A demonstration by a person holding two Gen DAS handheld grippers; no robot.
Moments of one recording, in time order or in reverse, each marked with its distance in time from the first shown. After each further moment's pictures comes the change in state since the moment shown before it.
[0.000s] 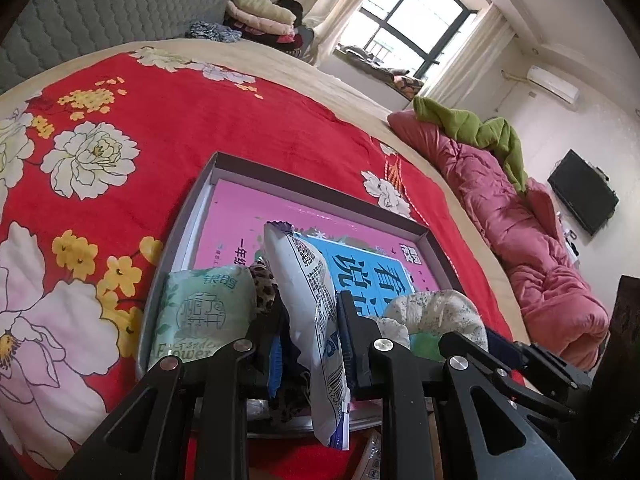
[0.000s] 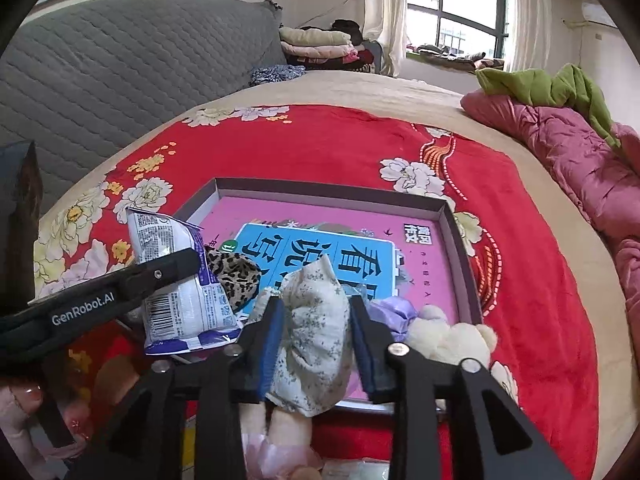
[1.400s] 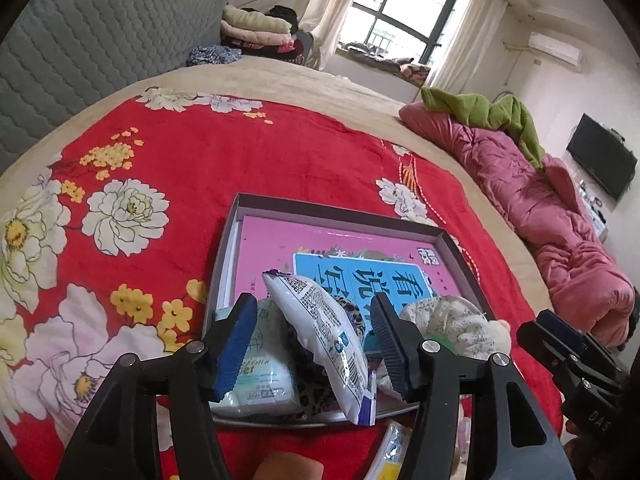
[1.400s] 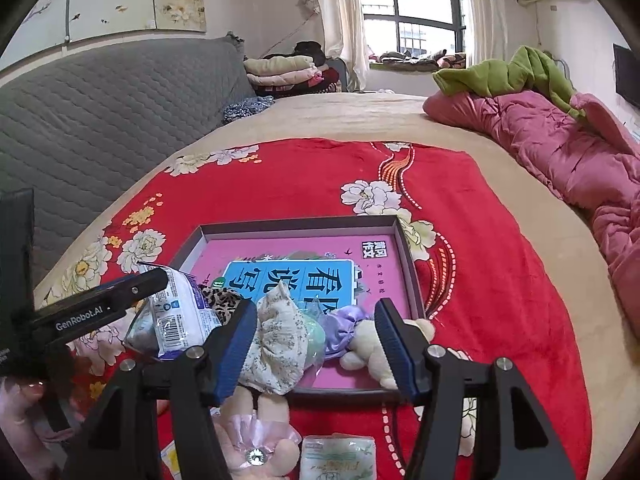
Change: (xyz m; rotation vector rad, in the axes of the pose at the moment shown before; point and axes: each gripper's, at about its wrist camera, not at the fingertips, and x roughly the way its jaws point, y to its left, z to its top) left arm -0.035 -0.018 0.026 0.127 0.001 0.142; right arm -0.053 -0.032 0.006 0.149 -0.077 -0.019
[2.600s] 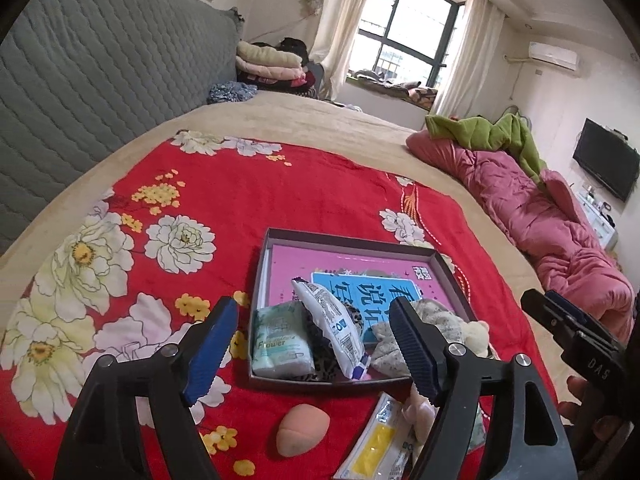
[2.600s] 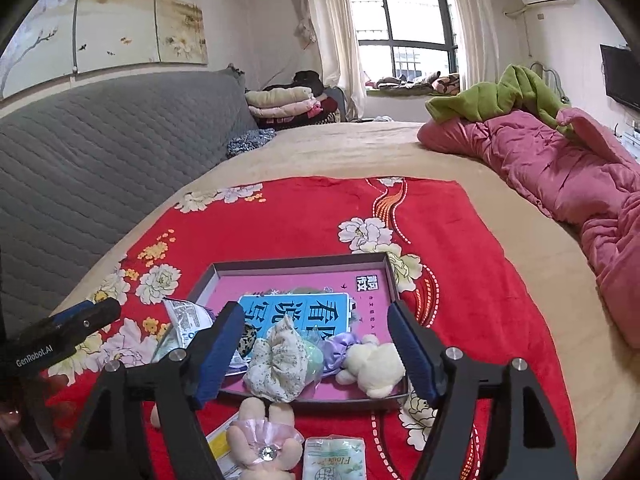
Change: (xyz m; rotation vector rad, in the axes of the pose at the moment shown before) left arm -0.096 -0.012 -0.007 0.027 -0.116 0.077; right arm -0.052 -0.010 0.016 0.030 -0.111 0.025
